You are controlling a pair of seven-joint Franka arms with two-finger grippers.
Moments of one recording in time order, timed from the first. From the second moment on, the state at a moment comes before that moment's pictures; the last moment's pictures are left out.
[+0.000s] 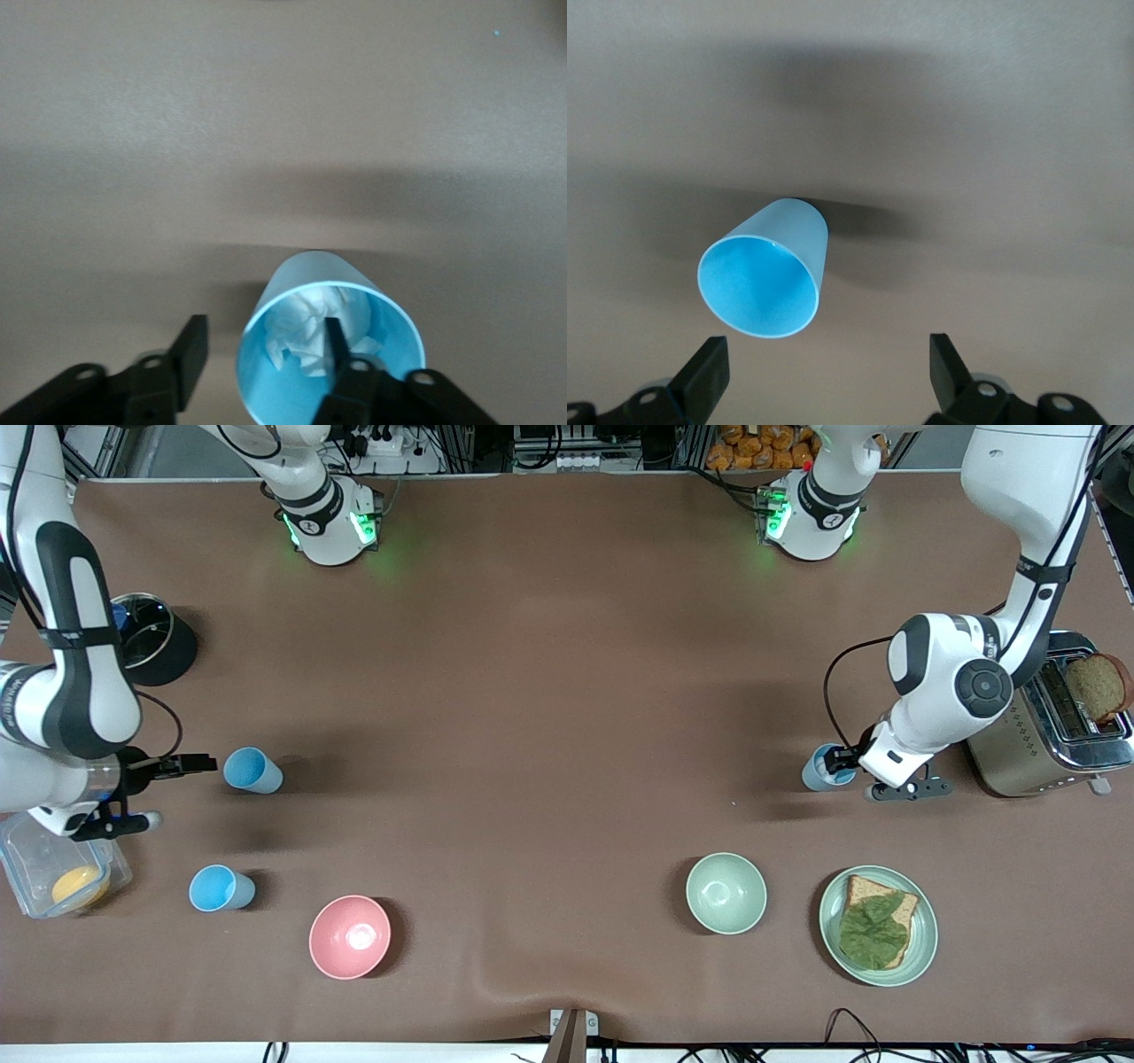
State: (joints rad) left arm 0.04 0.34 -0.11 -2.15 0.03 2.48 -0.16; right arm -0.25 0.52 0.06 -1.65 0.00 1.84 -0.33
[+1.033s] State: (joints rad) left arm -0.10 0.37 -0.30 -2.02 0.02 2.50 -0.41; right arm -0.25 0.52 0.06 -1.85 0.00 2.07 -0.33
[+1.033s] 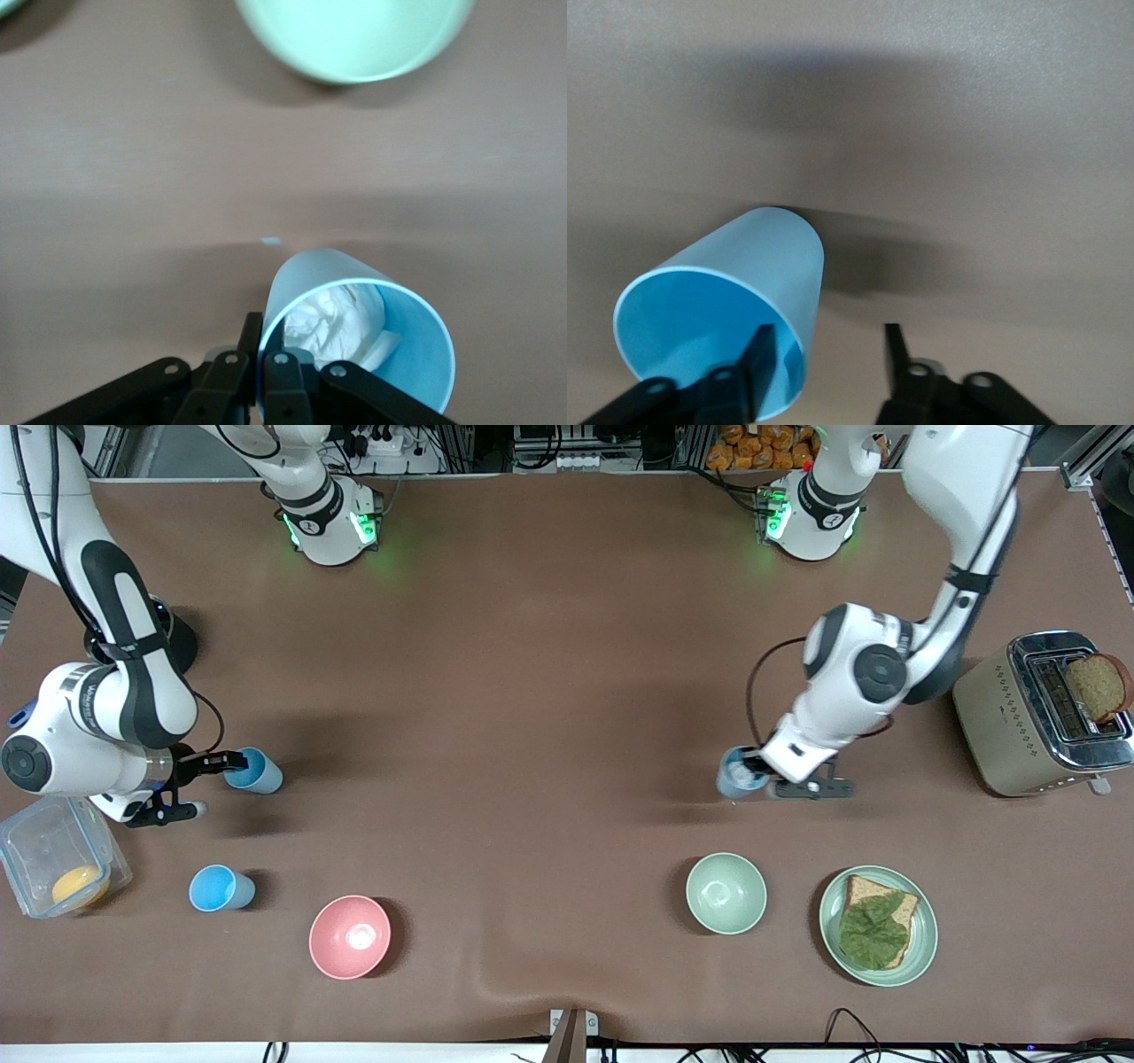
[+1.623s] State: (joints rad) left arm -0.45 0.59 -0.29 -1.78 0.02 2.50 -0.78; right arm -0.25 0.49 0.08 -1.83 0.01 1.99 -0.33
